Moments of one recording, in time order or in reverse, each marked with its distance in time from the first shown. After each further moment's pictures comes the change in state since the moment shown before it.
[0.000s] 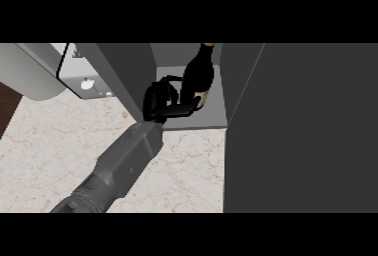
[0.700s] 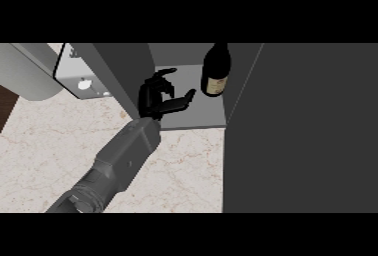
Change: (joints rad) left arm -0.052 -0.003 0.064 0.100 0.018 -0.037 -0.116; right arm -0.027 0.000 0.015 -0.005 0.015 -0.016 0.022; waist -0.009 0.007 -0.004
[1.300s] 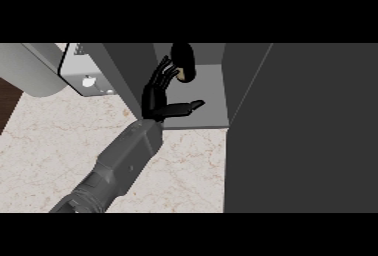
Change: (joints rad) left arm 0.034 0.001 -0.034 -0.080 -0.051 -0.037 -0.068; right arm 0.012 -0.015 -0.032 -0.010 -0.008 0.001 0.000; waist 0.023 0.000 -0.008
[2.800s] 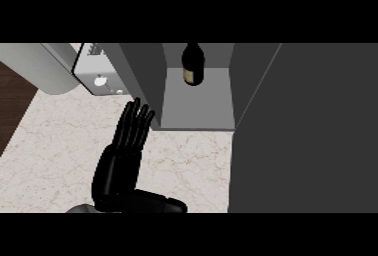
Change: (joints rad) left arm 0.723 0.379 -0.275 -1.462 -0.258 0.365 0.426; right arm -0.001 -0.007 0.046 -0.071 0.022 -0.010 0.073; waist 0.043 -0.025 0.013
